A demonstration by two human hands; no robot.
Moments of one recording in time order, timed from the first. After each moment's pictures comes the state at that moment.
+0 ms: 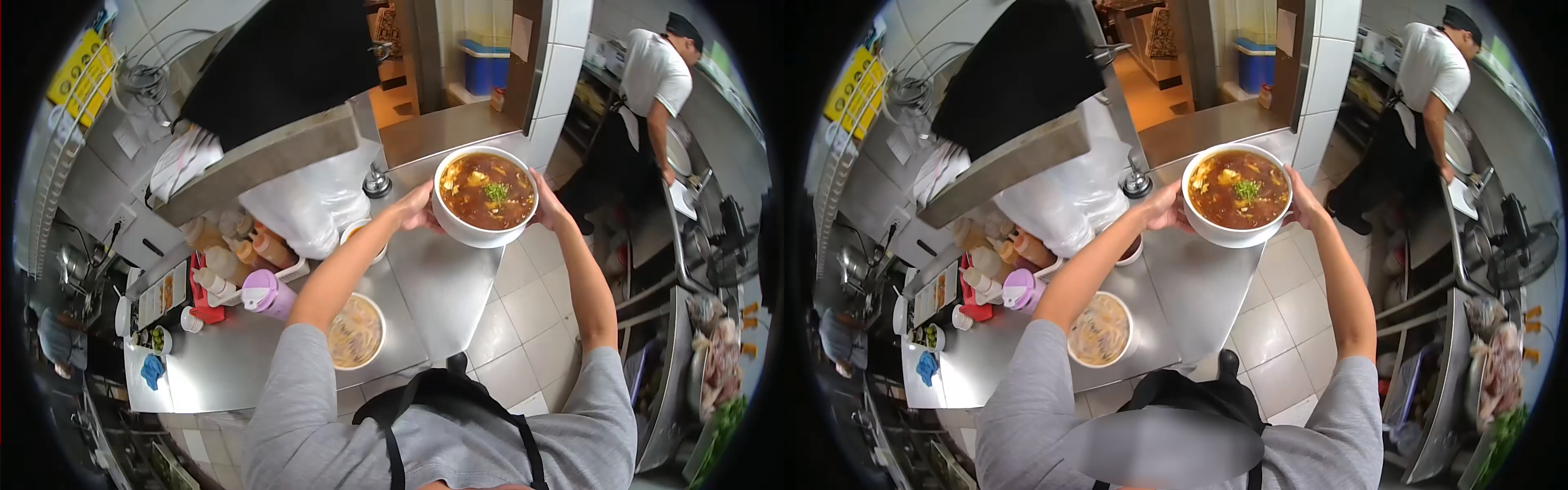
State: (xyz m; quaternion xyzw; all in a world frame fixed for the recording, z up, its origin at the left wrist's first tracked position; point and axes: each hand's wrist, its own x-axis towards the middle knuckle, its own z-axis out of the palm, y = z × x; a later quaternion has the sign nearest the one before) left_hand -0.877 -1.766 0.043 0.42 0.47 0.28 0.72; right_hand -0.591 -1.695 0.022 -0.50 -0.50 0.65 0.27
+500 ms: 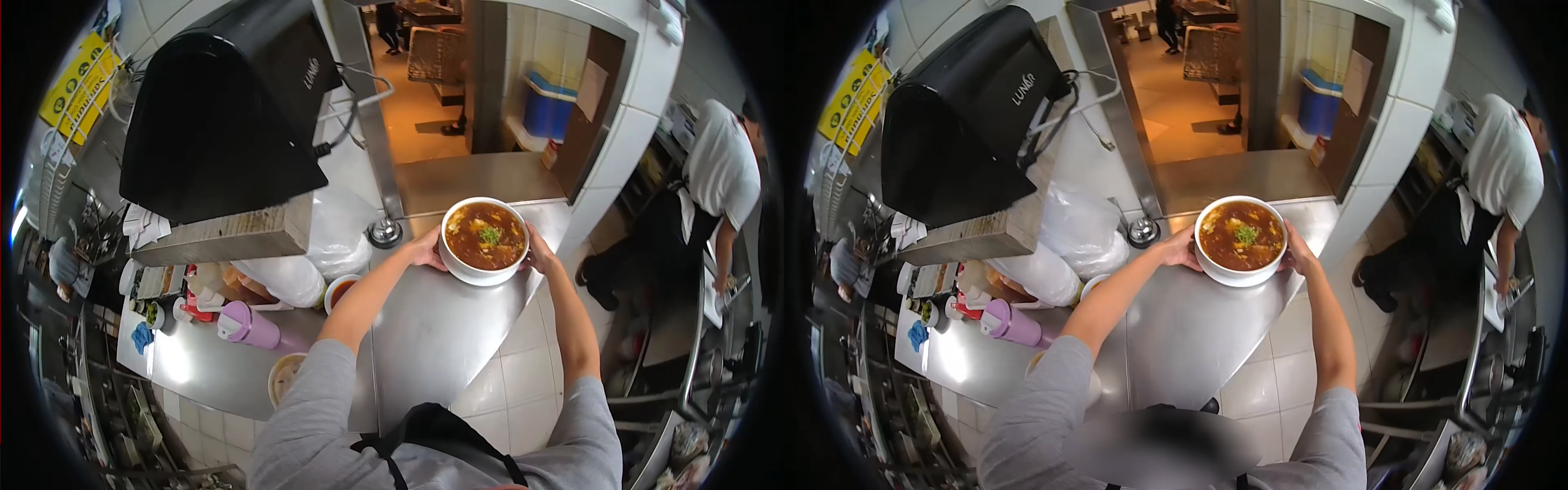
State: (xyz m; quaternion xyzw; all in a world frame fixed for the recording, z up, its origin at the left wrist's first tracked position) left_hand -0.902 -1.636 -0.054 0.30 0.56 0.32 0.70; right_hand -0.635 -1.520 -0.065 -0.47 -0.53 0.69 0.16
